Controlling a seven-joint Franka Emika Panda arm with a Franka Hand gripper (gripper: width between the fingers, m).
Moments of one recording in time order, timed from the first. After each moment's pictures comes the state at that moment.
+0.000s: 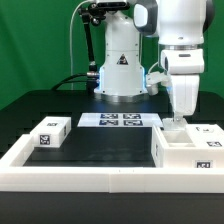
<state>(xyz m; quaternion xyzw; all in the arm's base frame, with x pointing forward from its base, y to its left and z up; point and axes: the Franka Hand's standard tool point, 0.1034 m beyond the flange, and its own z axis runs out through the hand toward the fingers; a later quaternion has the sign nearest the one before) 0.414 0.099 0.033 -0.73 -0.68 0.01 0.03</state>
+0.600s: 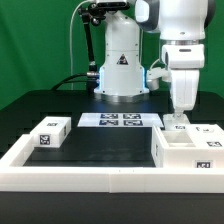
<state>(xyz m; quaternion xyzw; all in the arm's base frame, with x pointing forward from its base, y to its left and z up) 0.416 0.093 0.050 -0.74 -0.67 0.02 0.02</state>
